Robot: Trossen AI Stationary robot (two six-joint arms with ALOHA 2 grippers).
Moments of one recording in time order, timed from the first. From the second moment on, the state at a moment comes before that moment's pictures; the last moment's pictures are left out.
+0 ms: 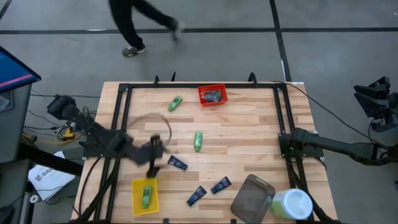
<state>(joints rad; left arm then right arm) -0.51 1.11 0.71 -0.33 -0.41 -0.34 -0.46 0.41 1.73 -1.09 -0.04 0.17</state>
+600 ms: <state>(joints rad) 0.42 1.32 0.71 -0.19 -0.35 -0.29 -0.46 0.41 1.73 -1.10 -0.04 0.17</state>
